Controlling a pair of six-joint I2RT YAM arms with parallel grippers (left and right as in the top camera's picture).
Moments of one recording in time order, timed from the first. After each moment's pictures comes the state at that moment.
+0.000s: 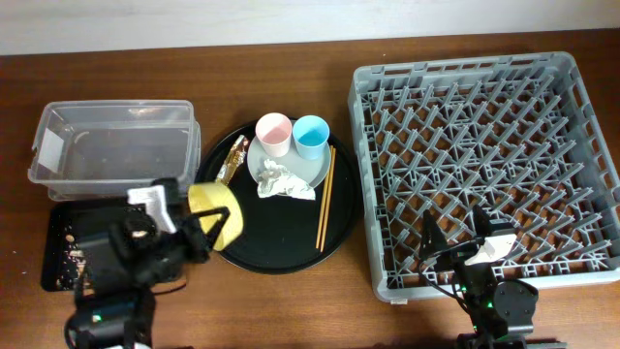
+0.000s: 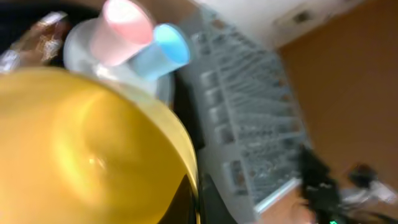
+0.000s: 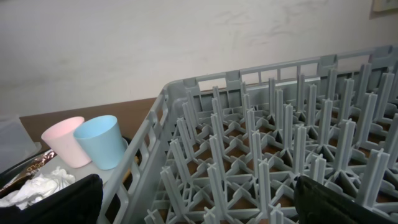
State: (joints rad) left arm 0.15 0.78 0.68 -0.58 0.77 -0.39; right arm -0.01 0.01 0.01 -0.06 -0.14 0.20
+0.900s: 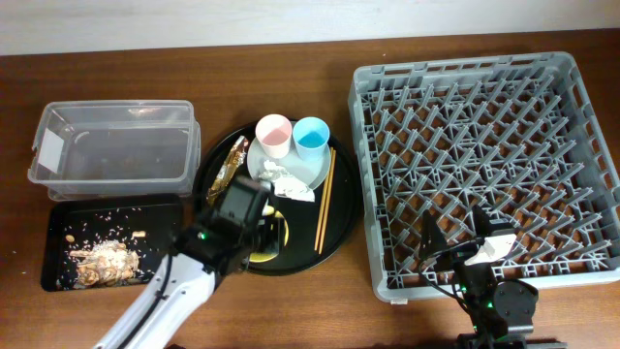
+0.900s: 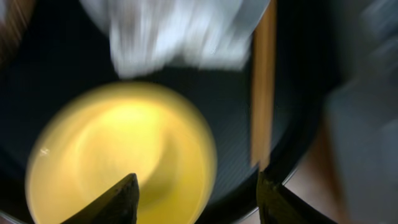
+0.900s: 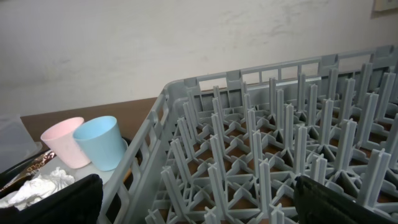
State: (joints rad) left arm -0.50 1.26 0.84 -0.64 0.04 -0.39; right arm -0.01 0.01 0.01 -0.06 -0.15 0.20
